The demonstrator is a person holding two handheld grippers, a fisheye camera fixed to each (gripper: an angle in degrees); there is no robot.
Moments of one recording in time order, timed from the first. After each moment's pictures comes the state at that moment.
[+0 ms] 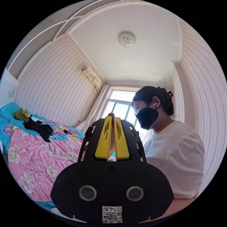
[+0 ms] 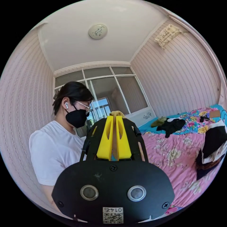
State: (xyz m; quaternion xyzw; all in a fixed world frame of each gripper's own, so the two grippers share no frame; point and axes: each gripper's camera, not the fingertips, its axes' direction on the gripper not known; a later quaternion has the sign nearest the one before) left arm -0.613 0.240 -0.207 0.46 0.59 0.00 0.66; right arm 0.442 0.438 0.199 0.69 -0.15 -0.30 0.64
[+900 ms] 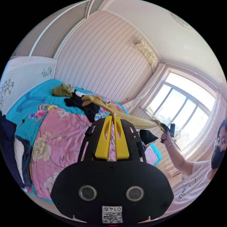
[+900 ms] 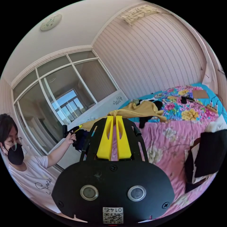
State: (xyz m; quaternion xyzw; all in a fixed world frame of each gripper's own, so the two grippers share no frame) left arm -0.587 -0.062 0.026 0.20 0.45 -0.12 0.86; right arm 0.513 0.113 0.124 0.60 -0.15 -0.08 0.78
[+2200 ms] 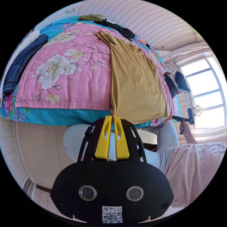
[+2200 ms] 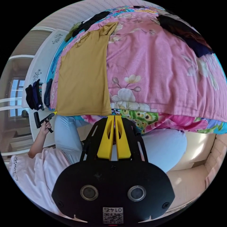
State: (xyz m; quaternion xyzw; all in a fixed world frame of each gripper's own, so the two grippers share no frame) left arm -0.446 0.238 0.331 -0.13 0.39 -0.08 0.91; right arm 0.490 0.010 0.341 0.26 -0.07 0.17 0.95
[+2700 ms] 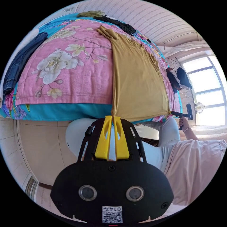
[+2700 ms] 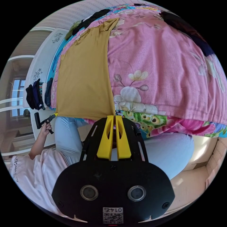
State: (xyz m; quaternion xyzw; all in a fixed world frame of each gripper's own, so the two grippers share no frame) left arm -0.413 0.299 0.393 -0.17 0.38 -0.05 0.91; right arm 0.489 -0.026 0.353 0.22 -0.10 0.16 0.96
